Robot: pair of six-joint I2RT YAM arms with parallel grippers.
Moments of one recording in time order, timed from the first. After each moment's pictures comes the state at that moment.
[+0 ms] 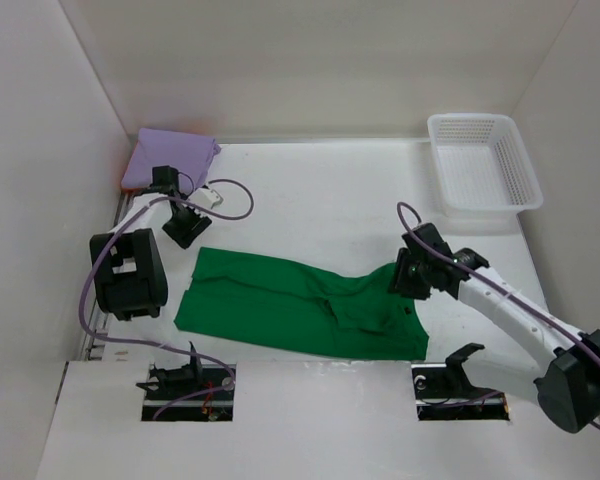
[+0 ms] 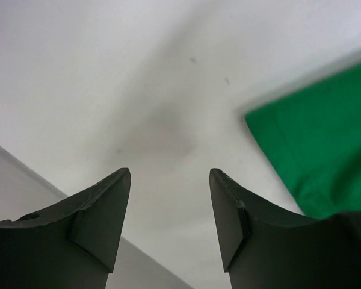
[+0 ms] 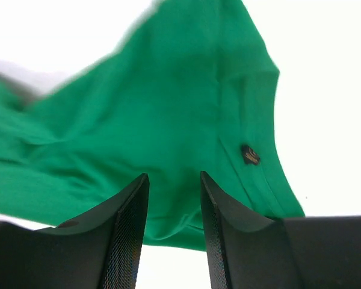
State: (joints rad) left arm 0.12 1.76 1.21 -0.66 0.08 0.89; right arm 0.50 1.10 0.77 -0.75 0.04 0.74
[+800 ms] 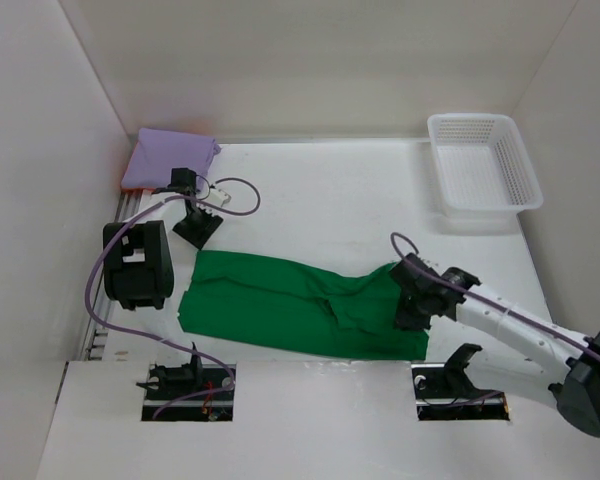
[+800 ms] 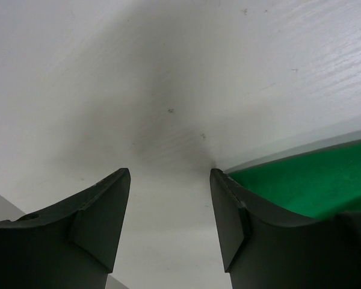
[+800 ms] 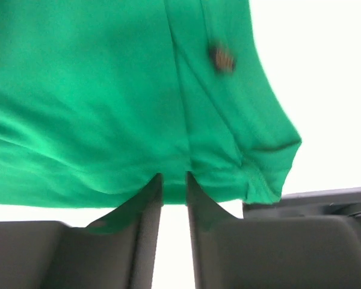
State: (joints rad) left arm 0.03 1.85 1.22 -0.61 0.01 0.65; right arm 0.74 1.04 0.64 -0.93 0.11 1.03
